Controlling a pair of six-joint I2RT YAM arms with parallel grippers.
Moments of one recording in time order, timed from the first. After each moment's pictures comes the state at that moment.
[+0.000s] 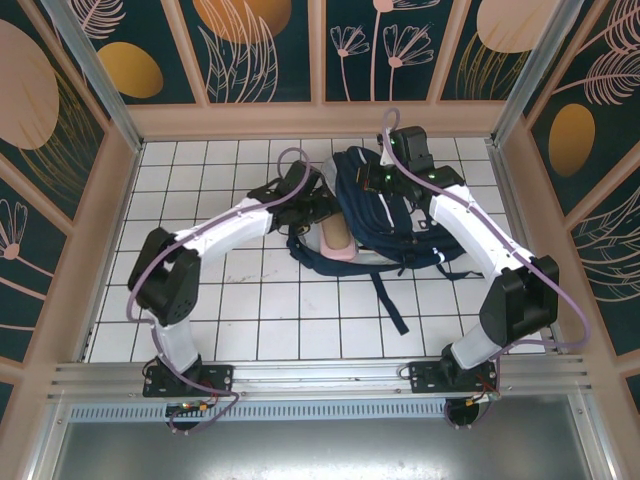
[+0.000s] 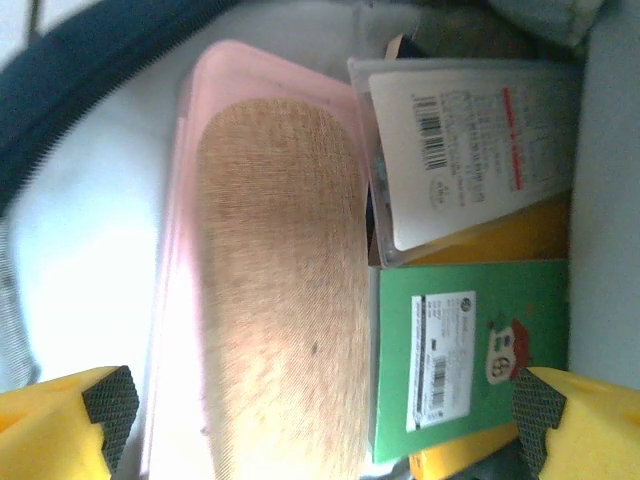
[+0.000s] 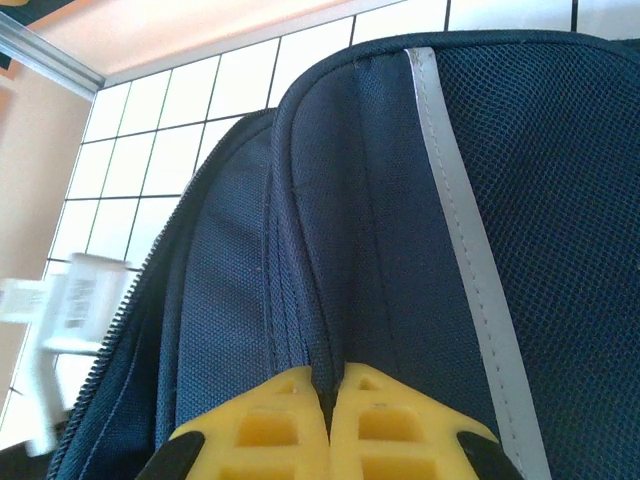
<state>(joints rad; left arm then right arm) -0.66 1.80 1.39 -0.43 0.10 -1.02 0.42 1.55 1.39 -0.52 -0.24 0.48</state>
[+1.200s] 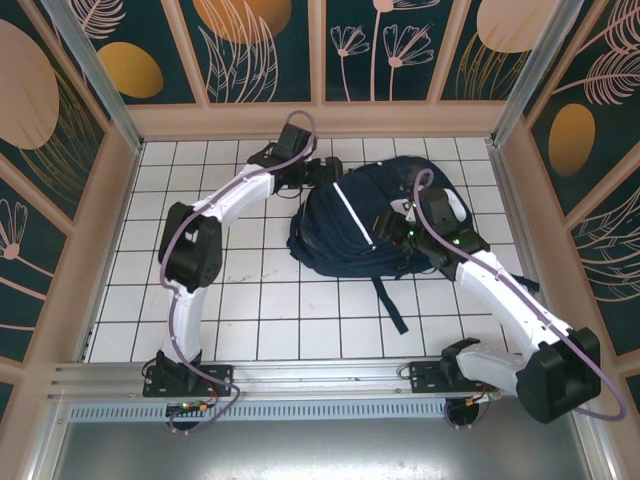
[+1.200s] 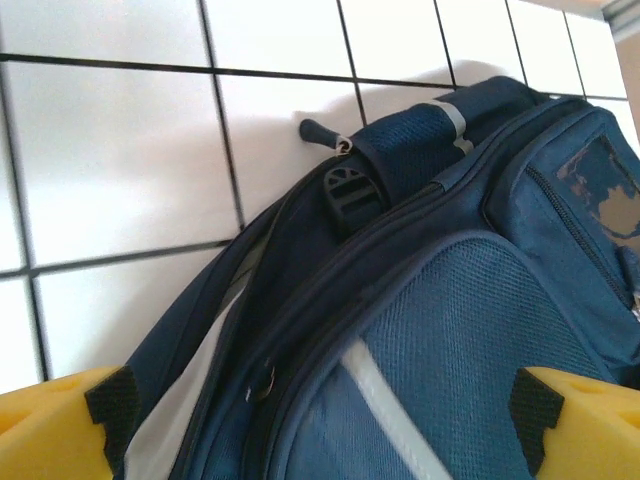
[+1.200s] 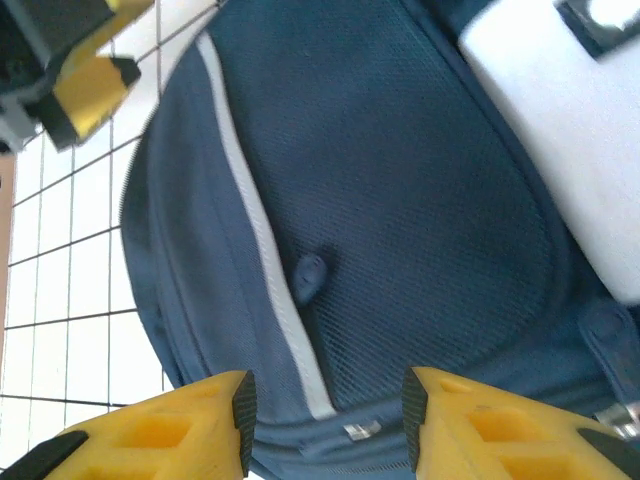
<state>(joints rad) -0.51 2.18 1.86 -0.46 0.22 -0.55 0.43 1.11 0.84 -0.49 -0.14 0.73</state>
